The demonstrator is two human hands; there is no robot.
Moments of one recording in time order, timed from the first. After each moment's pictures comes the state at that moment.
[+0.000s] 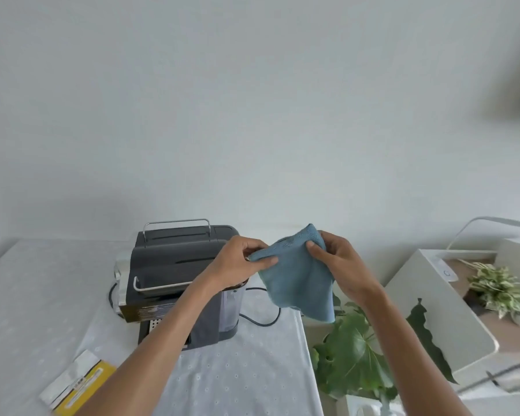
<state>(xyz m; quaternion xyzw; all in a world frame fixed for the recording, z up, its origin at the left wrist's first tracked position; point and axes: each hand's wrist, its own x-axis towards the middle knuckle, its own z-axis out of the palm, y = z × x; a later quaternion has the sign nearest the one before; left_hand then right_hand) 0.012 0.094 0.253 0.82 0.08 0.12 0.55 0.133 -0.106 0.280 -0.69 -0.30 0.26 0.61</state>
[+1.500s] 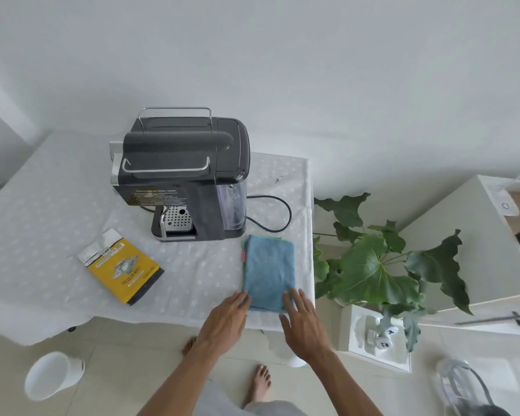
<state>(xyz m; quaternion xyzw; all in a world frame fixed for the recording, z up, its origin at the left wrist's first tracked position) -0.129 -0.071 -0.040 0.96 0.20 -0.06 0.19 0.014 -0.241 -0.054 -0.88 -0.44 0.16 0.06</state>
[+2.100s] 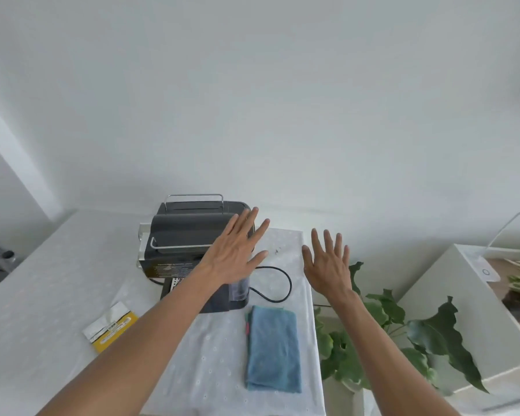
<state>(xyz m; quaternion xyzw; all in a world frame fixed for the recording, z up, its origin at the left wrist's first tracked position) -0.005 0.074 0.193 0.99 0.10 0.13 -0.05 0.147 -0.111 0.163 -0.93 -0.32 0.02 0.15</state>
